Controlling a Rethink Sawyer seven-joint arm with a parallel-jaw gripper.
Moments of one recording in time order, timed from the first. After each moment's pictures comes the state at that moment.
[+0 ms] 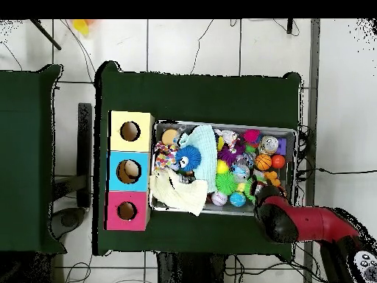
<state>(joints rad) -0.89 -0.61 0.26 1.81 -0.89 0.08 2.11</state>
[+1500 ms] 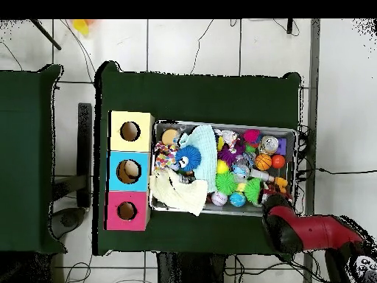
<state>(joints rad) -0.87 -0.58 0.18 1.78 -1.03 -0.02 2.11</state>
